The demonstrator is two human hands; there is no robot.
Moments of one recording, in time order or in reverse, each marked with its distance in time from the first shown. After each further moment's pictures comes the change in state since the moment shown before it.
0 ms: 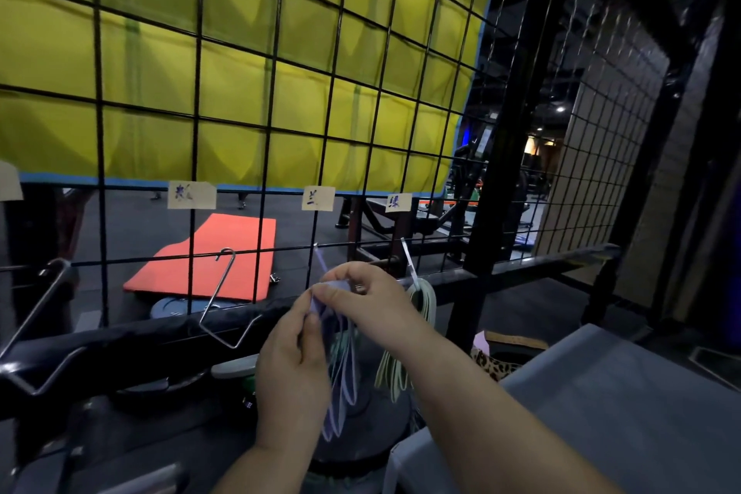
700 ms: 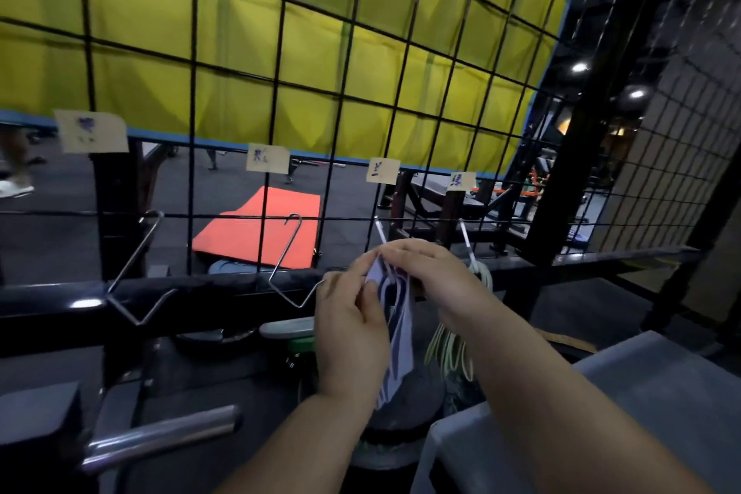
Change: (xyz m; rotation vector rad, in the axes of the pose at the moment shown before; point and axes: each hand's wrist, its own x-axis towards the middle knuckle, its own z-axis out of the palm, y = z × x) left_hand 0.003 0.002 -0.001 0.090 0.091 0.042; right_hand 0.014 0.006 -0.004 0.305 -0.156 0.086
